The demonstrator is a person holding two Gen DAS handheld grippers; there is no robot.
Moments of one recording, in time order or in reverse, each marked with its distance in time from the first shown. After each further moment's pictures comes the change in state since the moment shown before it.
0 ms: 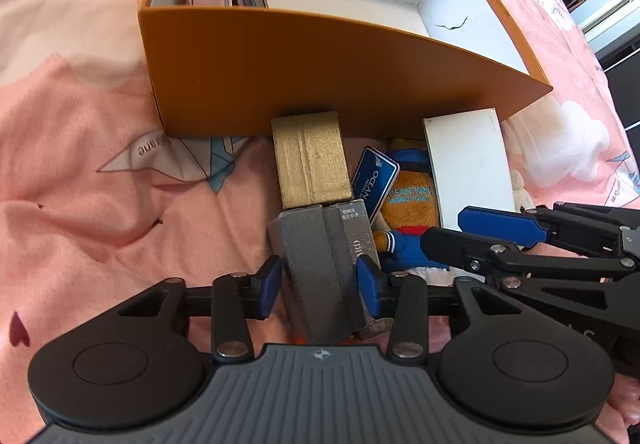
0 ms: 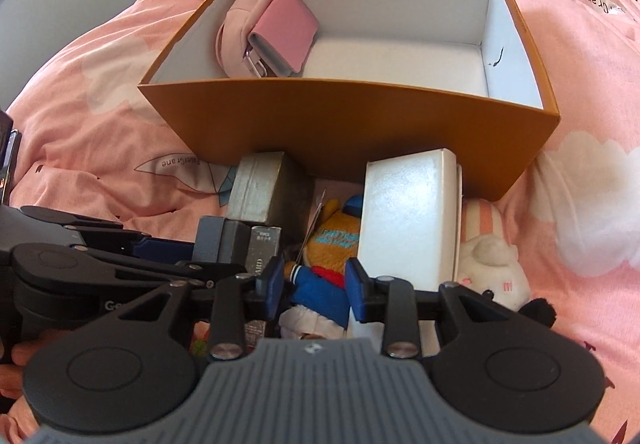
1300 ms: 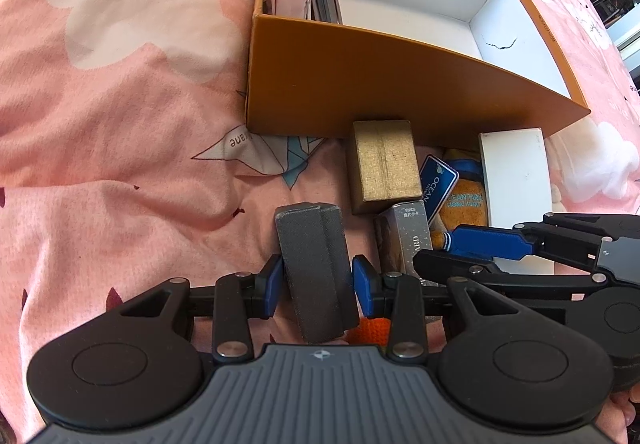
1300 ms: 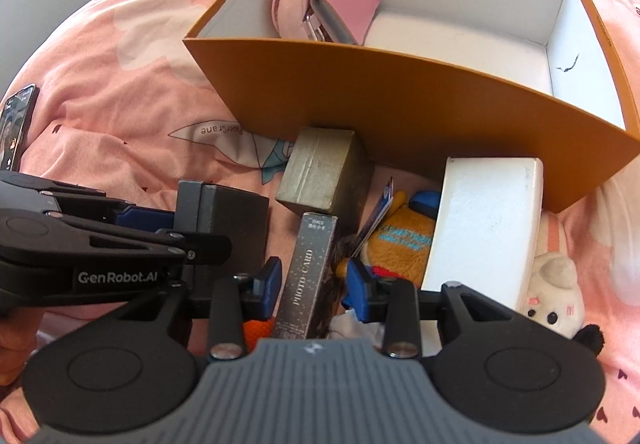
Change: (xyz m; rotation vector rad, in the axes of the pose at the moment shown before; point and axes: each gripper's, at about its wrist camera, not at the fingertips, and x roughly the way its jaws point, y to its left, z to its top) left arm -0.021 0.029 -0.003 -0.065 -0.014 0.114; right arm 0.026 0.032 0.006 -0.106 0.087 0.062
